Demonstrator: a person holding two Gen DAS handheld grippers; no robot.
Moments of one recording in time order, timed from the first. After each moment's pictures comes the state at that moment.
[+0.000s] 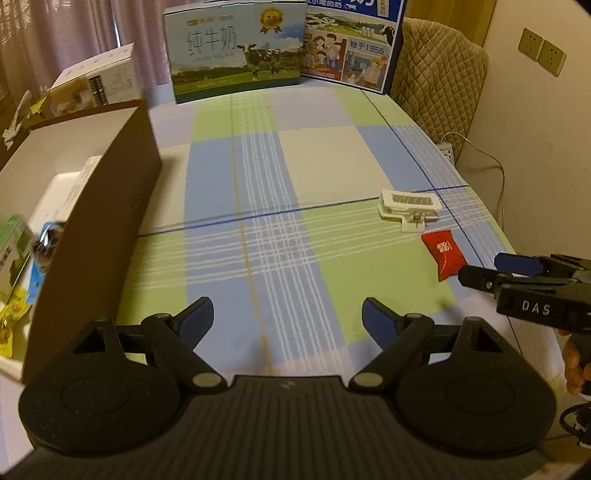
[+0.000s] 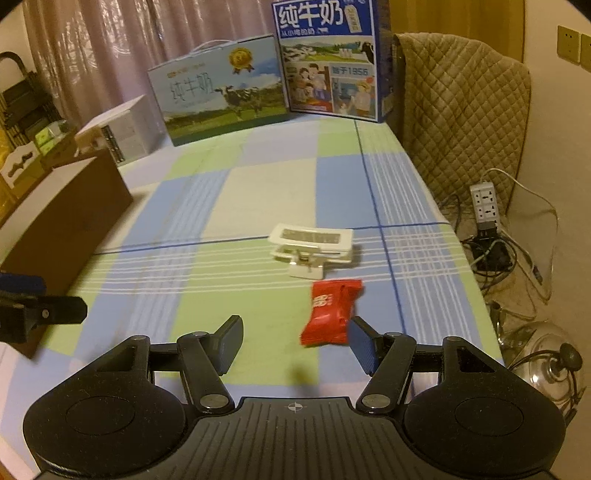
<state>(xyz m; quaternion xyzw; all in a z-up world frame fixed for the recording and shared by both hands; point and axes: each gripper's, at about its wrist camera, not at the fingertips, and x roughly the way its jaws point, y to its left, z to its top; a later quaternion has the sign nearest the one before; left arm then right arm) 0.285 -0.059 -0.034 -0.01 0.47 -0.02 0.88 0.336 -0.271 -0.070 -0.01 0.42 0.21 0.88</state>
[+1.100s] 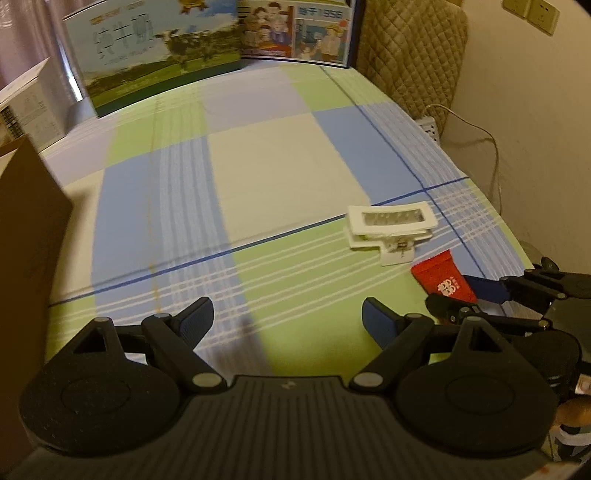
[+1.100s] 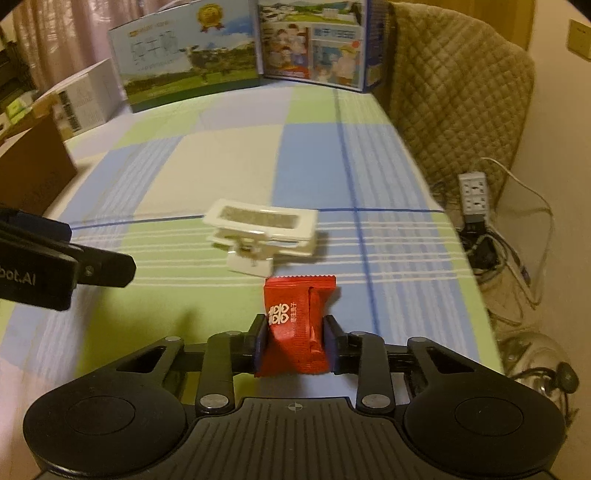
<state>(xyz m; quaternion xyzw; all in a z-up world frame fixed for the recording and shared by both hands) 0.386 -0.122 -0.088 0.03 0.49 -0.07 0.87 0.393 -0.273 -0.126 -0.06 0.44 0.17 0.88</state>
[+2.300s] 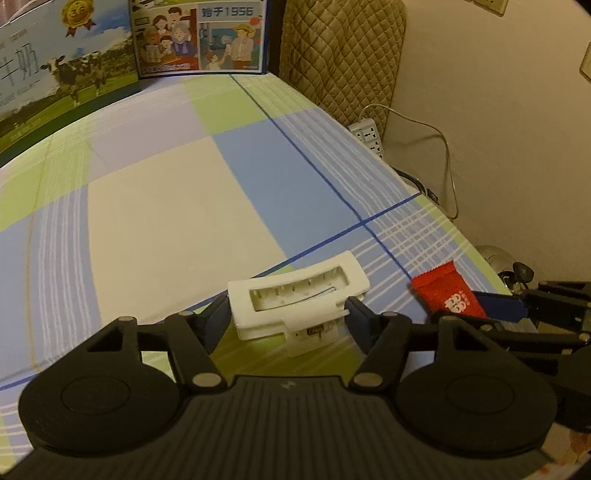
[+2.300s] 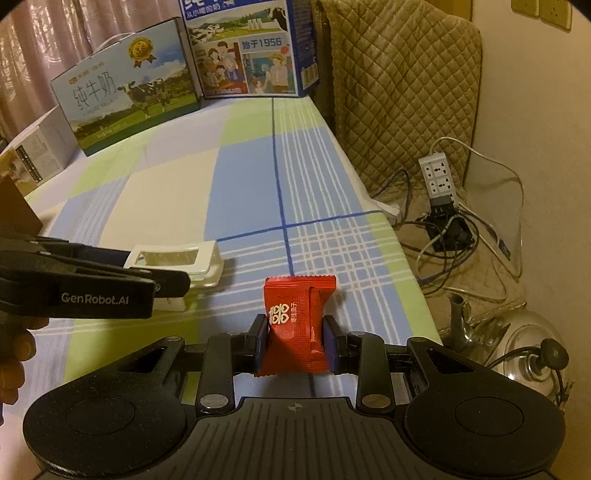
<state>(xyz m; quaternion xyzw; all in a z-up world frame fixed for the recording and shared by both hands) 0.448 -0.178 -0.124 0.04 0.47 -0.17 0.87 0.413 -0.314 -0.111 0.01 0.45 0.13 0.89</state>
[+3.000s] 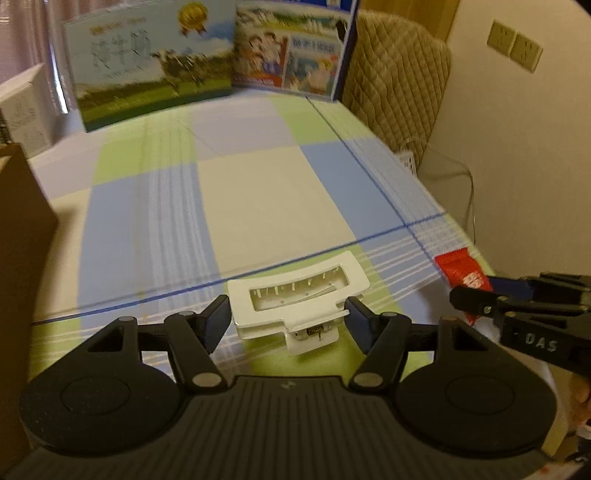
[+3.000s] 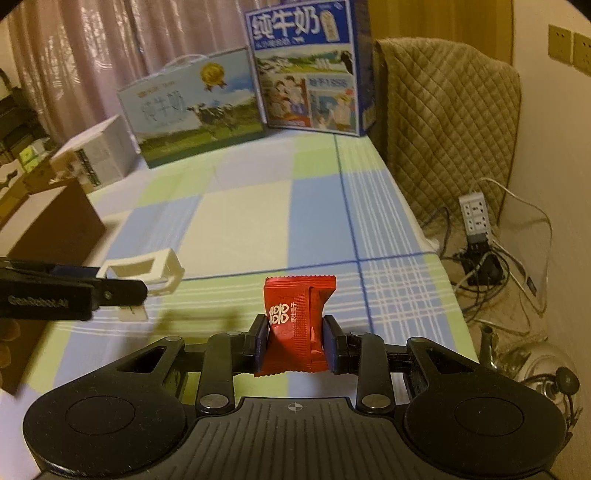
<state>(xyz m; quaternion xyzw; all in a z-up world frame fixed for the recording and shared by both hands) 0.384 -0.091 -0.071 -0.02 0.44 -0.10 0.89 0.380 -0.276 -0.067 0.00 0.40 0.20 0.89</state>
